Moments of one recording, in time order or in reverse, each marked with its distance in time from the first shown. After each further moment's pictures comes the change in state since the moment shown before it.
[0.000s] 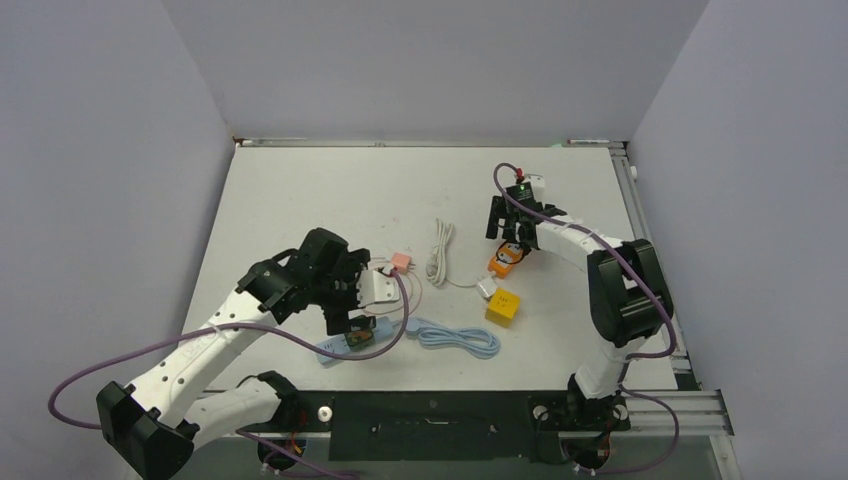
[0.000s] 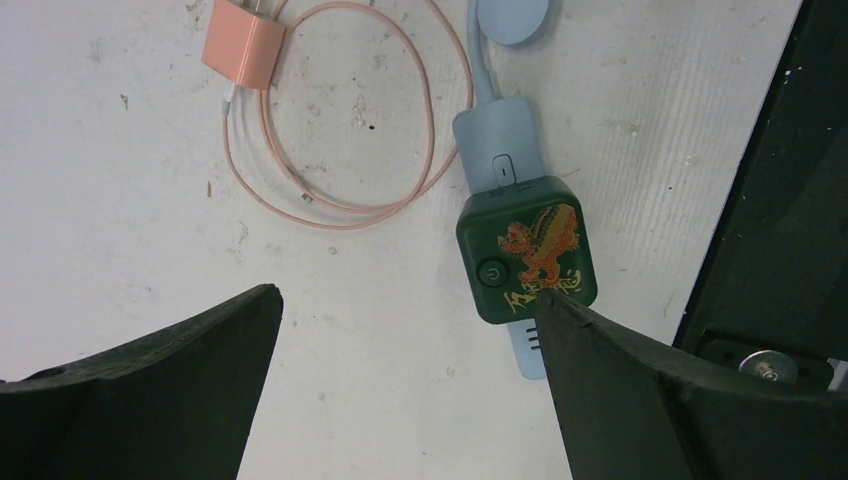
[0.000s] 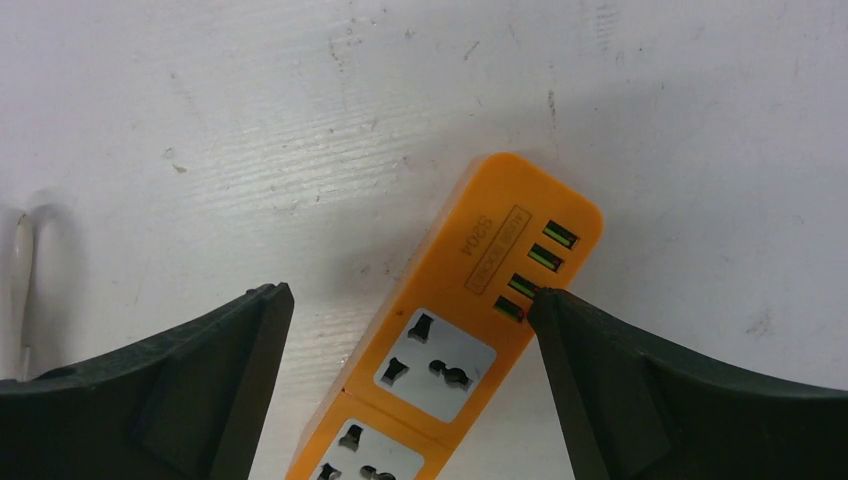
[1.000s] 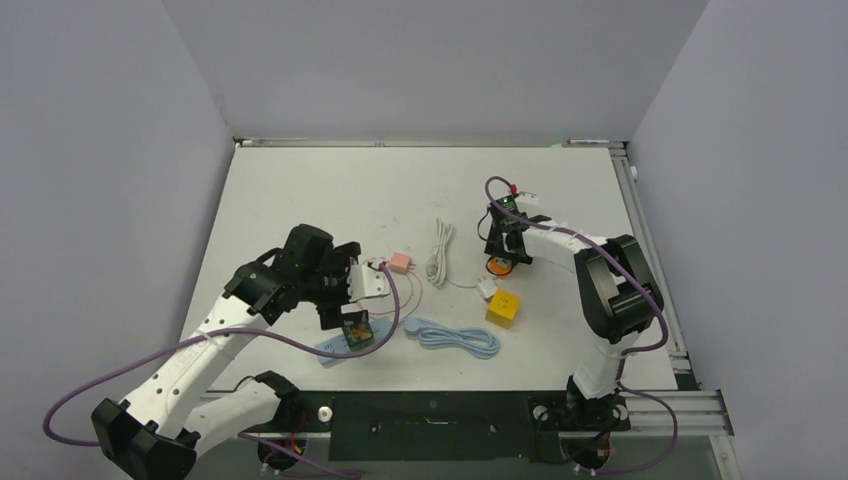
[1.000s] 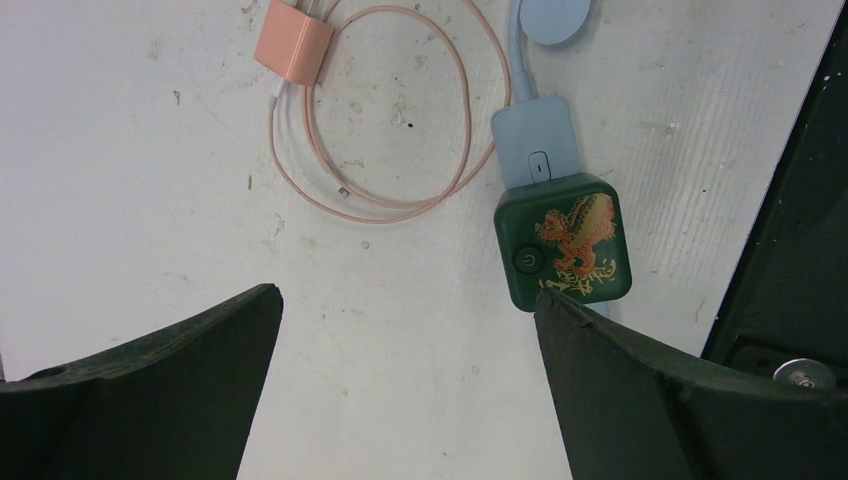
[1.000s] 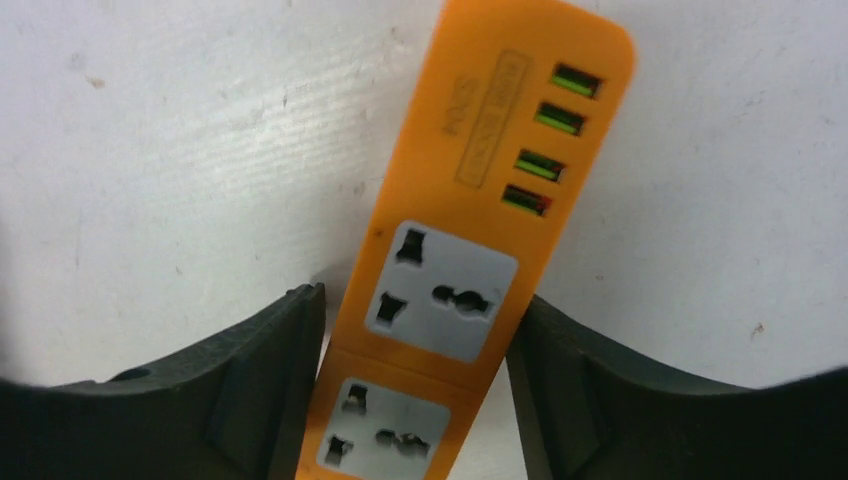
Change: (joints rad) left arm 0.089 -0.045 0.000 0.016 0.042 0.057; right arm 0.081 0.060 -0.024 -0.094 0.098 0.163
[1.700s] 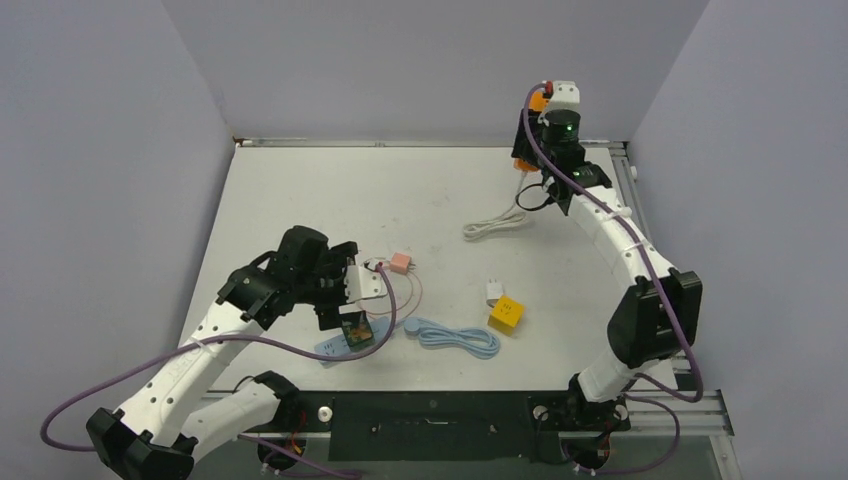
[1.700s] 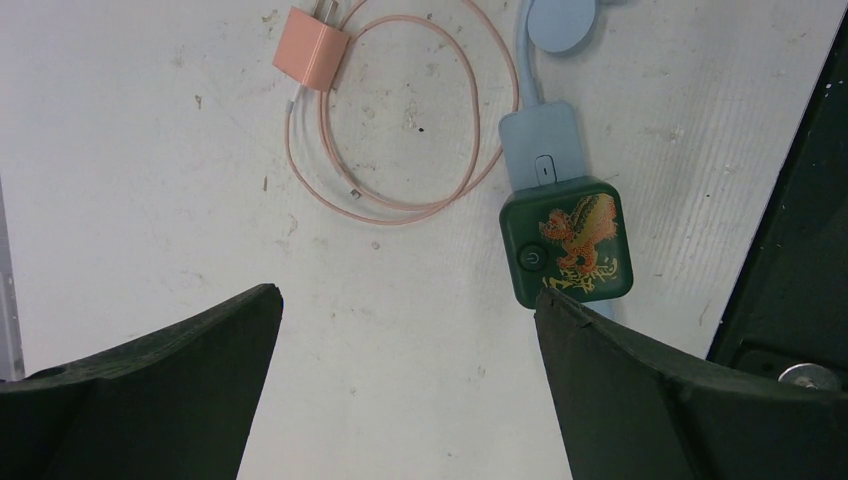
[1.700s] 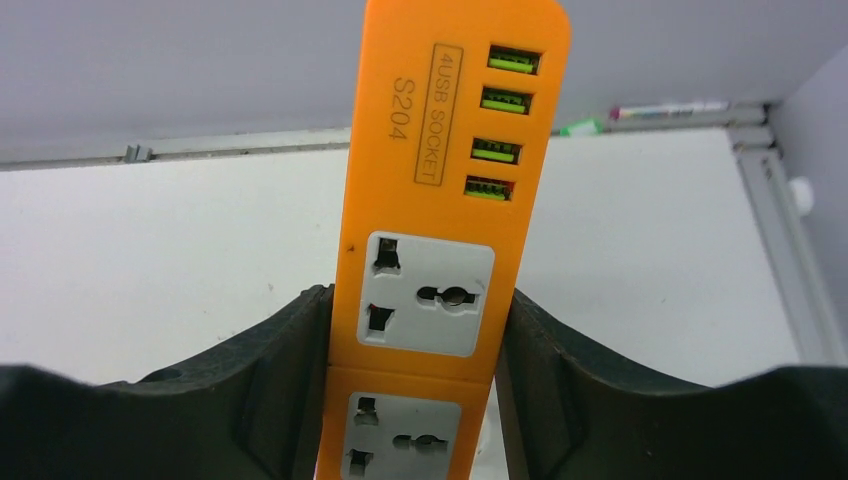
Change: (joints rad) left arm 0.005 -0.032 0.000 0.002 0.002 -0.002; right arm -0.157 -0.137 0.420 0.166 -0.119 -0.354
